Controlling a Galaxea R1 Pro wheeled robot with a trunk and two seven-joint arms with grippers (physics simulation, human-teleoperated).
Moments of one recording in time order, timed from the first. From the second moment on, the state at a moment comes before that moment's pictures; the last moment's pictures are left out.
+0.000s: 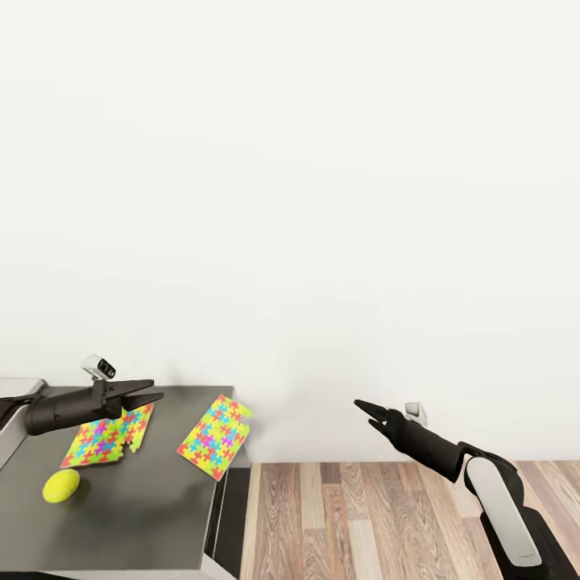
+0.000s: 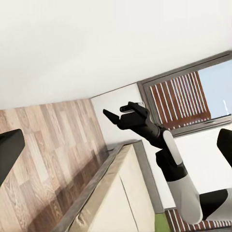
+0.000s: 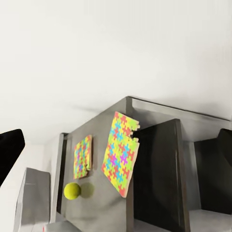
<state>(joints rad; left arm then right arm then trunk) -0.56 0.59 -0.04 -1.09 0.73 1.04 -1.29 -0.28 -0.12 -0.11 -1.44 -0.97 0.86 0.30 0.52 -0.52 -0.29</state>
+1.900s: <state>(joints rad) -0.56 0.59 -0.04 -1.09 0.73 1.04 -1.29 -0.28 -0.11 -0.11 -1.44 -0.97 0.86 0.30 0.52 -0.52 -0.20</state>
